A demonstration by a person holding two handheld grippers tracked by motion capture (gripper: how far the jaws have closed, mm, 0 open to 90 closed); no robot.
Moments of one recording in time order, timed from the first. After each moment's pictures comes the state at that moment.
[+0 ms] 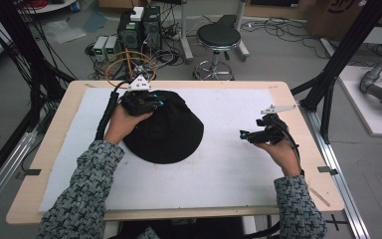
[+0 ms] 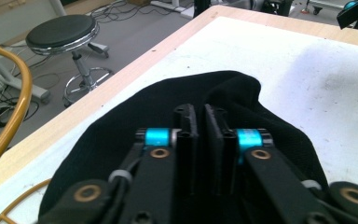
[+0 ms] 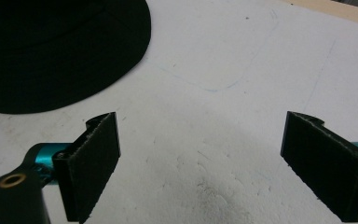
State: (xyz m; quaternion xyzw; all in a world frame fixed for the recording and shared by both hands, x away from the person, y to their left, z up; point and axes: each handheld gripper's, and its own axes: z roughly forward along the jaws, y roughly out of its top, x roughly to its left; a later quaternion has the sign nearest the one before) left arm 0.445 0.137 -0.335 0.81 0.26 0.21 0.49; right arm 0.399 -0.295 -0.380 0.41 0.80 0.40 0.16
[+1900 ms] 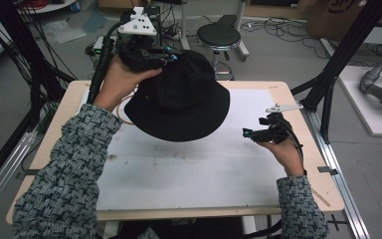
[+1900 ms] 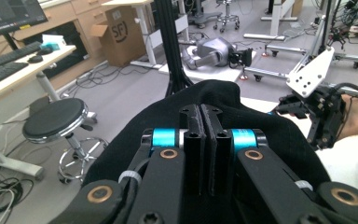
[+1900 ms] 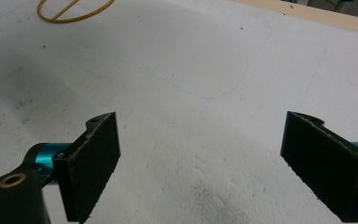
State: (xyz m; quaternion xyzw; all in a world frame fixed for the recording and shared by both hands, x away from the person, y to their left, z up) left arm 0.418 0.105 -0.164 0.79 0.17 0.22 0.55; right arm 0.396 -0.304 -0.374 0.42 0.79 0.42 0.16
